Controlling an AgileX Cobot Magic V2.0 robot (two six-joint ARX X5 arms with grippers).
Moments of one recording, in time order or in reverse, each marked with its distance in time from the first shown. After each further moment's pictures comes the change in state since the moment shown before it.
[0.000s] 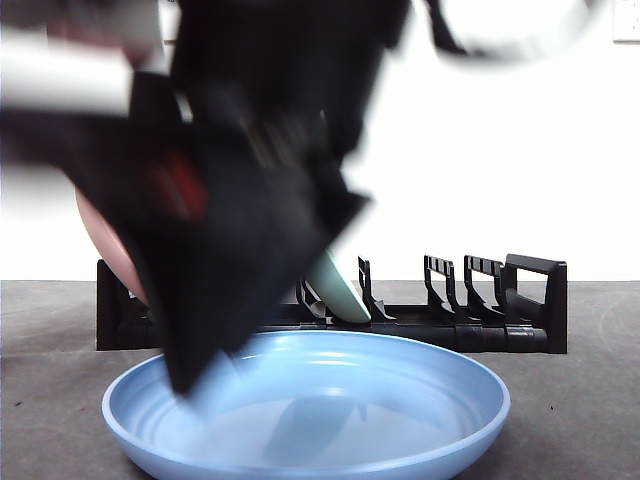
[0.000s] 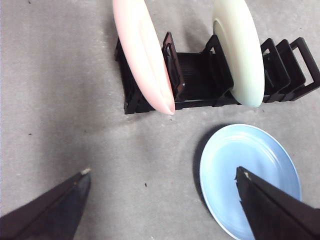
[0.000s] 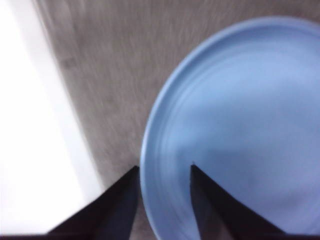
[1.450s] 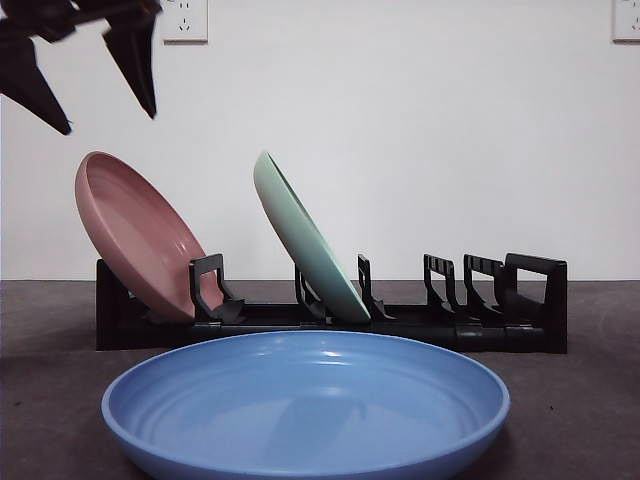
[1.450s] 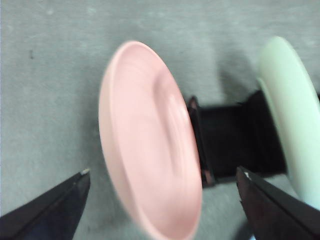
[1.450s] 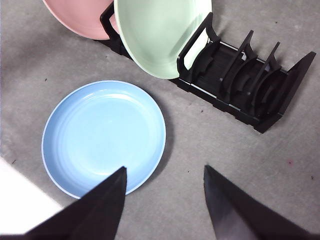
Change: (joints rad) left arm -0.312 0.626 0.278 0.297 -0.402 -0.155; right arm -0.518 -0.701 0.074 -0.390 -0.077 0.182
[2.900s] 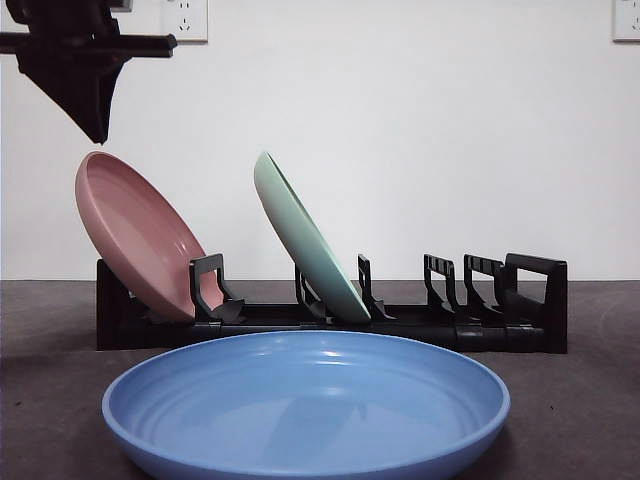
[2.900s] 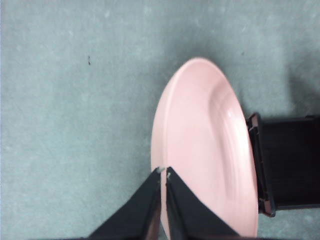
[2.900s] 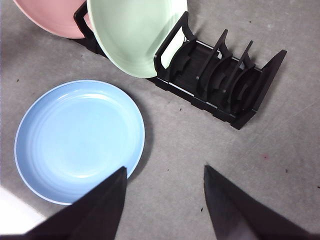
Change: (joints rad) left arm -0.005 0.166 0.180 -0.113 -0.200 0.024; right arm 0.000 0.000 0.000 -0.018 0.080 0.000
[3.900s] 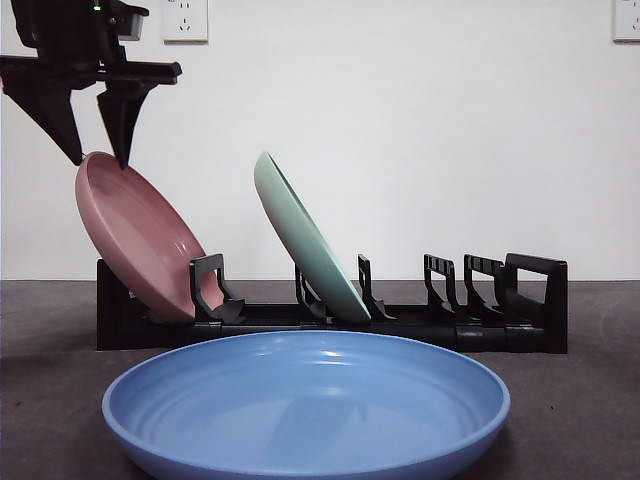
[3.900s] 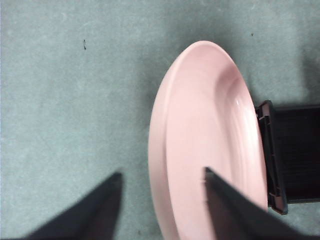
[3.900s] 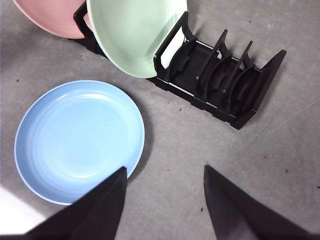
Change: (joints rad) left arm 0.000 0.069 0.016 -0.028 -0.001 0.003; right arm 0.000 0.000 0.000 0.000 0.000 0.000
